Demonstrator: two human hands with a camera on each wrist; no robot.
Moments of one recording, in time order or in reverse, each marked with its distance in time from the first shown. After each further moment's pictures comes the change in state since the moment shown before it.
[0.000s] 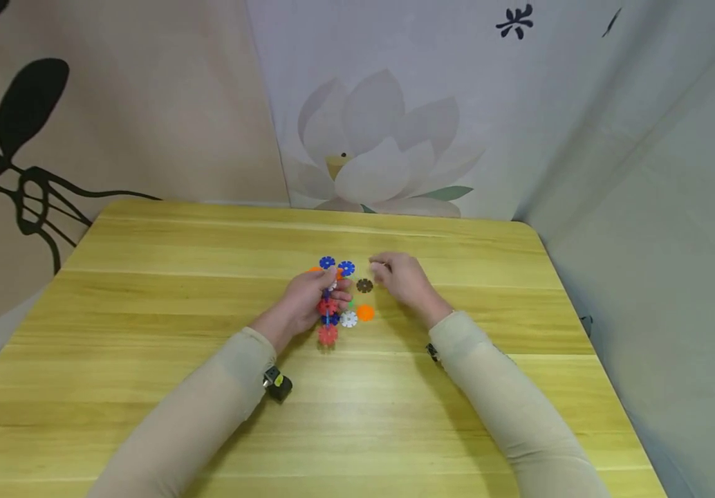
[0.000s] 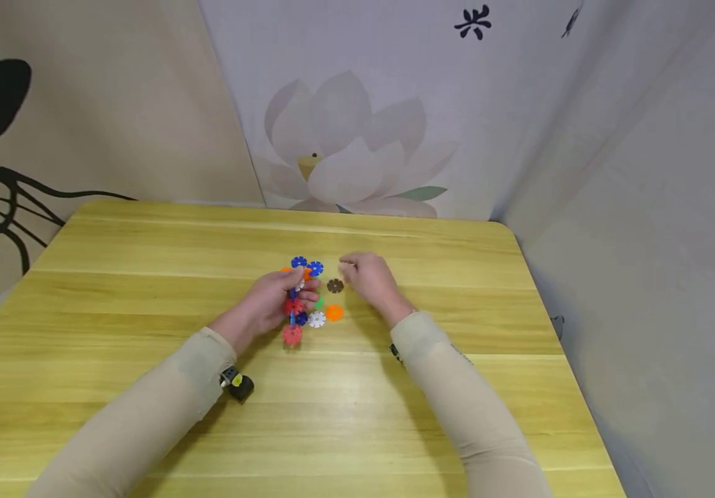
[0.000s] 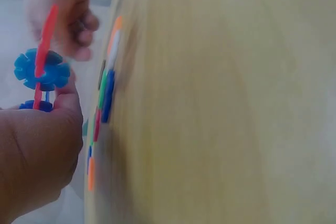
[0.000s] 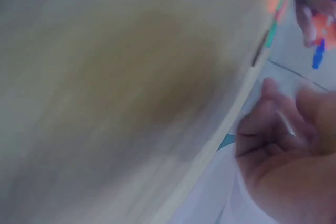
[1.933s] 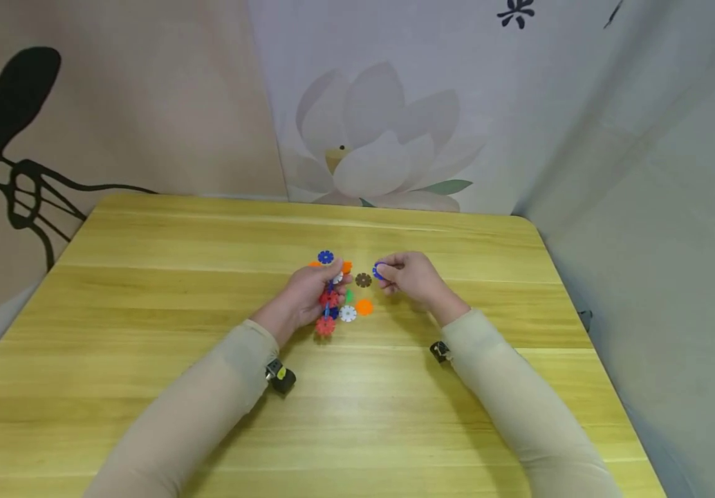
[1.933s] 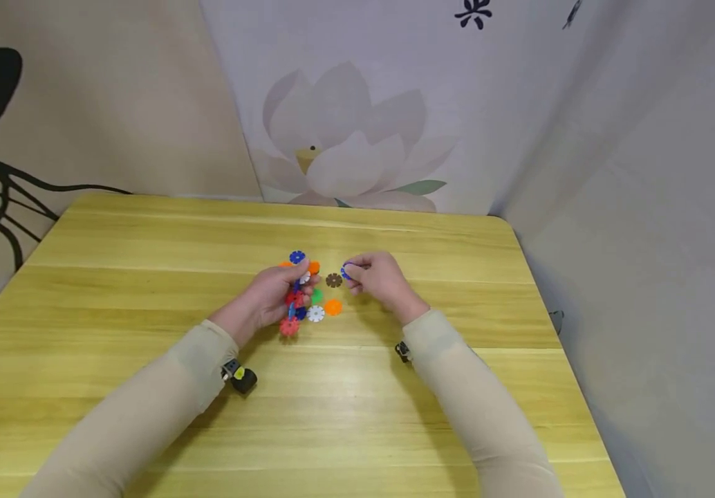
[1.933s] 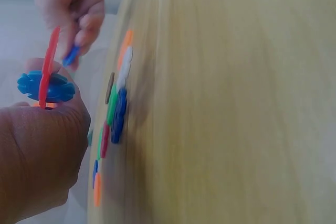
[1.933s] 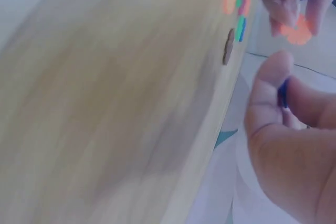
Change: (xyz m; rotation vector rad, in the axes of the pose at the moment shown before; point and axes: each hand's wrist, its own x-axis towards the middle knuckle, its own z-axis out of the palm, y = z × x) left_hand 0.003 0.004 0.008 -0.115 0.006 -0.050; right_hand -0.012 0.010 -0.013 0.421 -0.070 0.187
